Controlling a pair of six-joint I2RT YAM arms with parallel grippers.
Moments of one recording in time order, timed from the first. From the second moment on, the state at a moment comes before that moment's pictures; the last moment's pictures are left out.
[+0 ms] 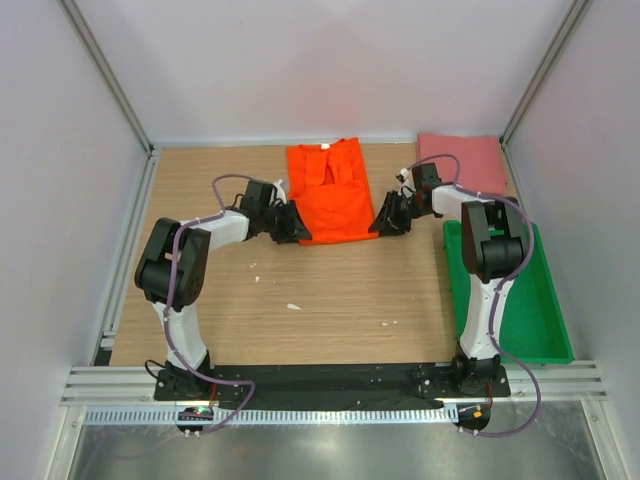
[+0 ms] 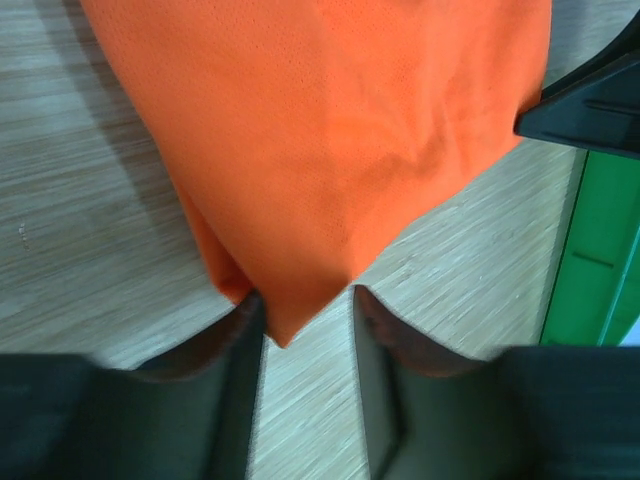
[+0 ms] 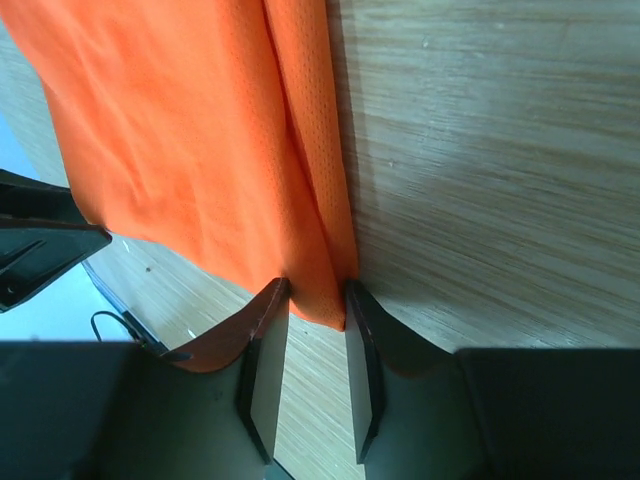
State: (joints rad) left arm -0.35 1.90 1.12 -0.06 0.47 -0.58; right arm 0.13 2.08 1.37 -0.41 -0.65 0.44
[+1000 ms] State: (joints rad) left arm -0.43 1.20 0.54 -0.38 0.53 -0.69; right arm 0.47 1.22 0.60 -0.51 -0.33 0.70
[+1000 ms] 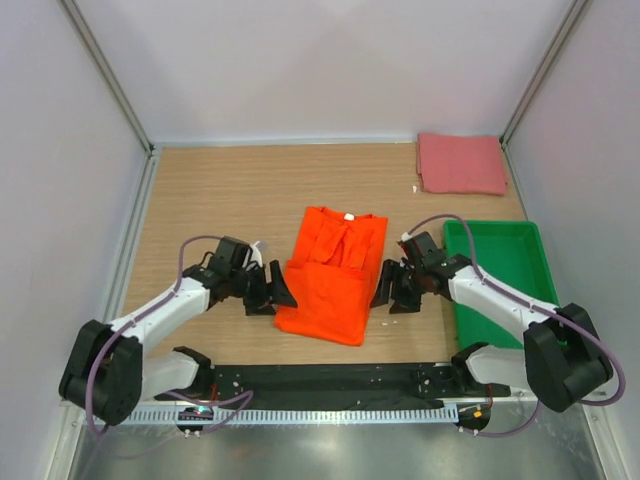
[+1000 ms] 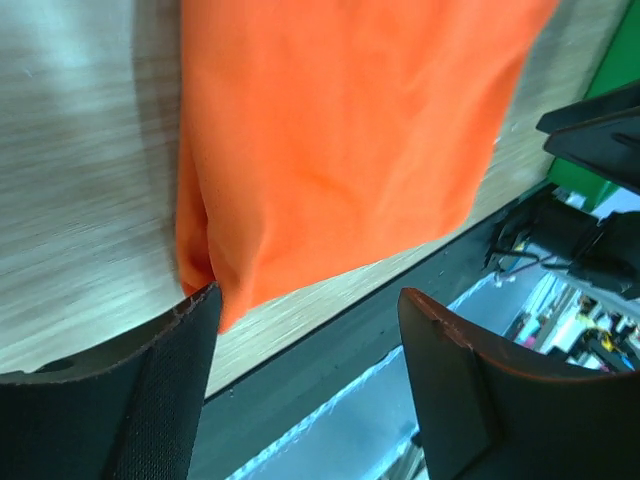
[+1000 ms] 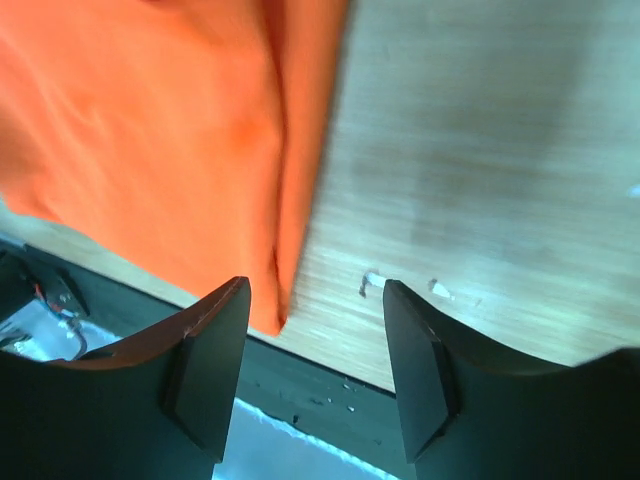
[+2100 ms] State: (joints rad) left arm -0.30 1.85 1.15 -0.56 0.56 -0.28; right arm 0.46 1.71 1.03 -0.54 -0.28 0.51
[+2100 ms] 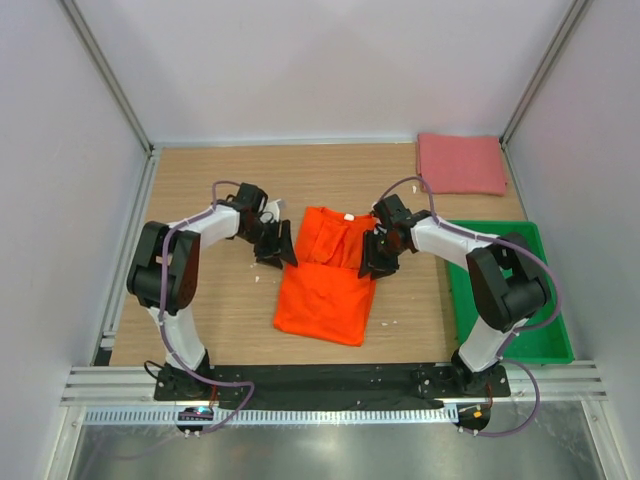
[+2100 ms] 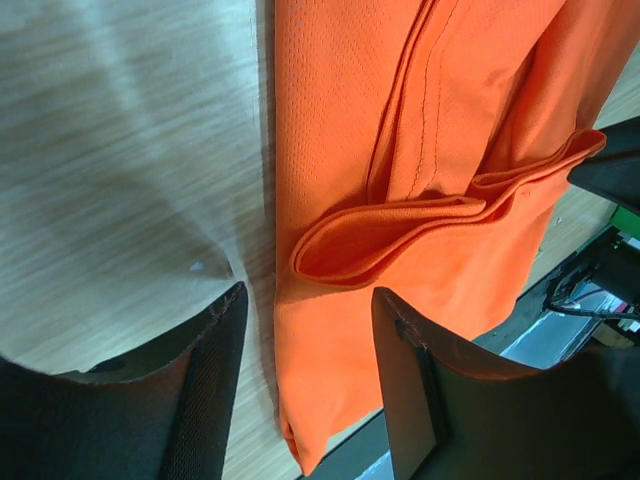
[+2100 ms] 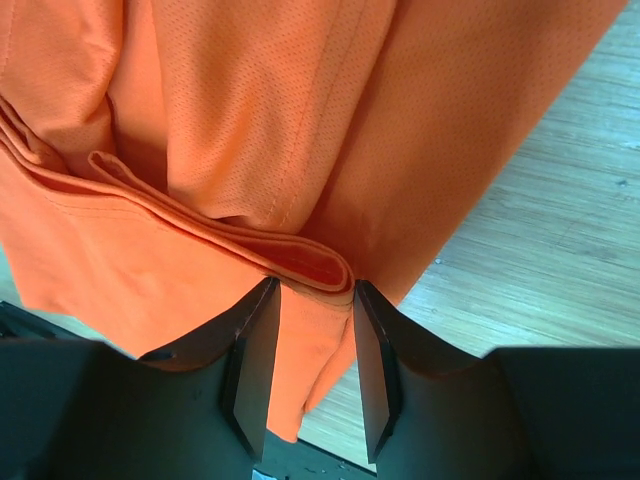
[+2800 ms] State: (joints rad) left arm -0.31 1.80 1.18 -0.51 0.62 -0.32; right arm 0.46 1.58 0.98 -0.56 -0.33 0.58
